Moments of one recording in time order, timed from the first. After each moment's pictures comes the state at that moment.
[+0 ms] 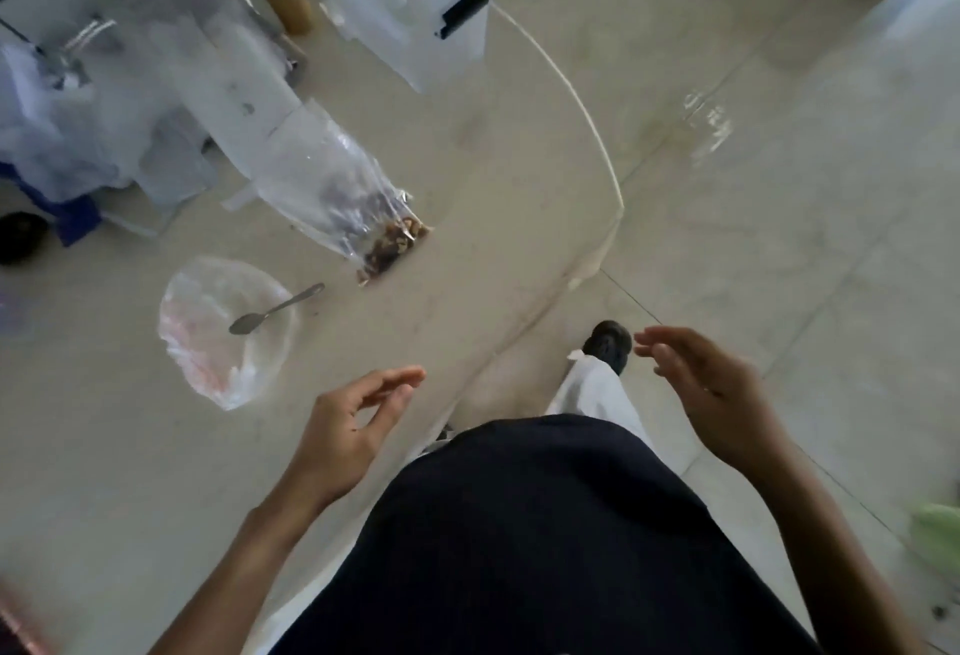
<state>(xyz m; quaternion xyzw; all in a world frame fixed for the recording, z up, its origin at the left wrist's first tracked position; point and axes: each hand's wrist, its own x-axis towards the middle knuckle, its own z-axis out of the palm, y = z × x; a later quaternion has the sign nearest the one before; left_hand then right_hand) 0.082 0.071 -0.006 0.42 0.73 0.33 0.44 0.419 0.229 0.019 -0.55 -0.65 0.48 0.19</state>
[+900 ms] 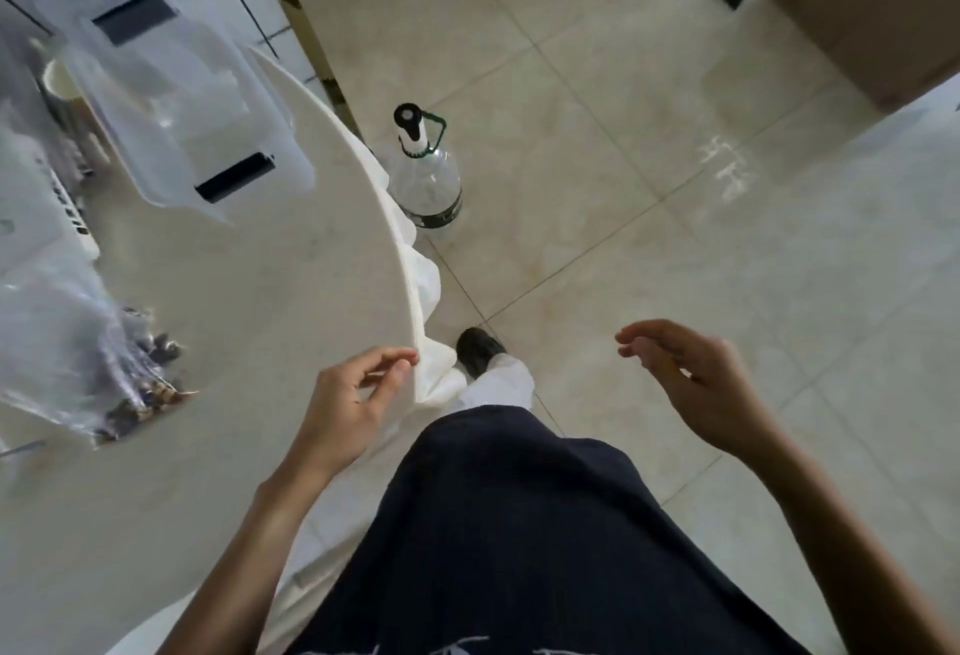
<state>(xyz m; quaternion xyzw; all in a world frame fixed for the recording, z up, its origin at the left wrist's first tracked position) 0.271 0.467 -0.033 0.35 0.77 0.39 0.38 0.568 0.676 0.031 -0.47 -0.75 0.46 0.05</state>
